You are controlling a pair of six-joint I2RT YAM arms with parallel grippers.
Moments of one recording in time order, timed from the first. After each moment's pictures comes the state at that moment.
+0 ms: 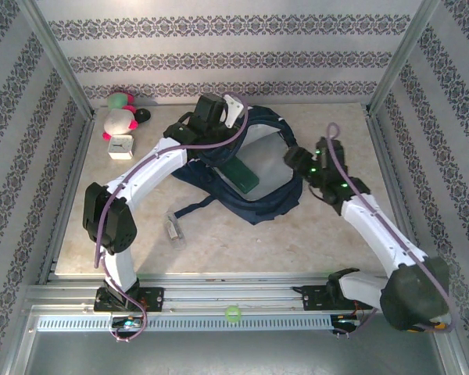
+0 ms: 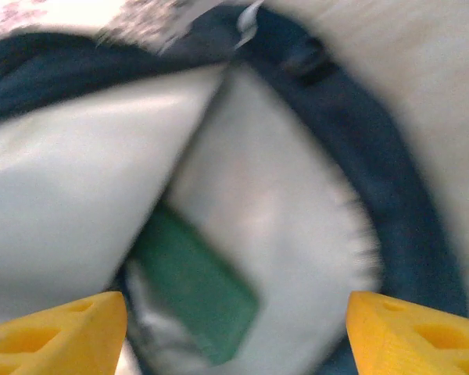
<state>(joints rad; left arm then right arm) -0.54 1.83 1.73 -0.49 0.08 0.02 0.22 1.17 0.89 -0.35 -0.05 0.79</state>
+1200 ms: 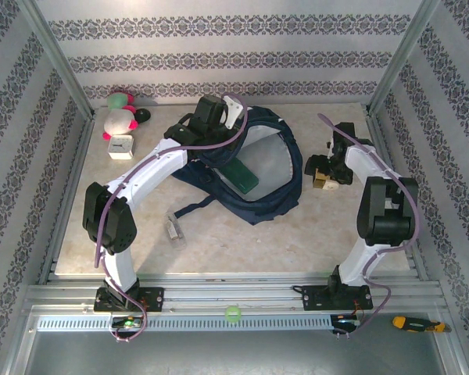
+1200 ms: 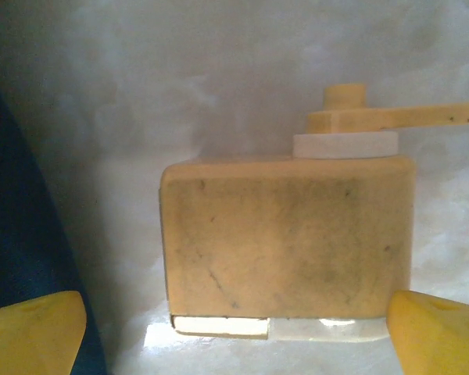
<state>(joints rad) -0.54 1.83 1.71 -0.48 0.09 -0.01 -0.07 1.79 1.27 -0.76 -0.07 0.20</state>
